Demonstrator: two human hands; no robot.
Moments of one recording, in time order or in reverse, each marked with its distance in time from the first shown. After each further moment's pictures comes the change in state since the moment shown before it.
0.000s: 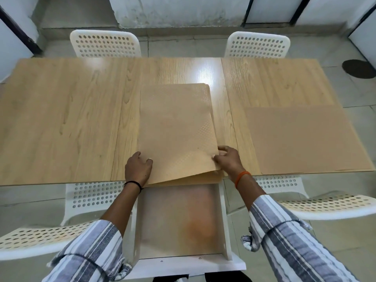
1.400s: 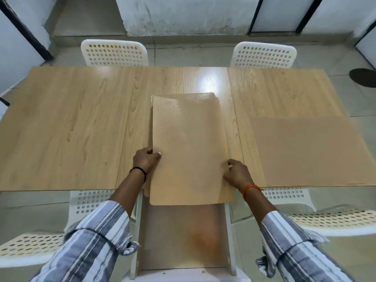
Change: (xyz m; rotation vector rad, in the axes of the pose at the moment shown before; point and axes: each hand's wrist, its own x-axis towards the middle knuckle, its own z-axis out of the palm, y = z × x) left_hand 0.046 0.033 -0.009 -0.275 -0.151 -0.099; right_hand -0.005 -0.008 -0.013 -0.543 -0.049 0.001
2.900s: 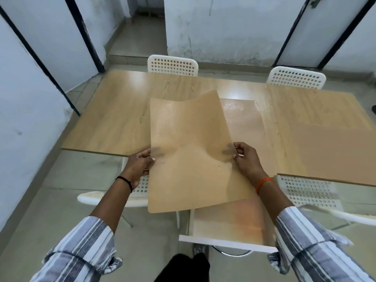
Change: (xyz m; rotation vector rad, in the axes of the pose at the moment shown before) left_hand -0.109 -0.134 -0.226 -0.464 -0.090 0.086; right_hand -0.143 -0.094 0.113 0.331 0.147 -0.510
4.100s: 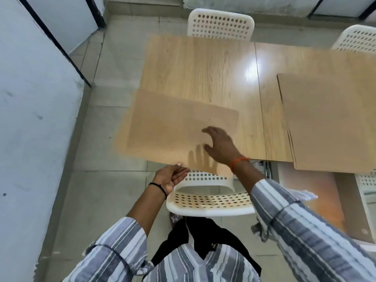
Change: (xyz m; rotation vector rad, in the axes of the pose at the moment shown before) left_hand 0.117 -0.017 -0.246 -0.432 0.004 -0.598; right_hand 0.064 -0.154 0.374 -0.647 -0.362 -0.072
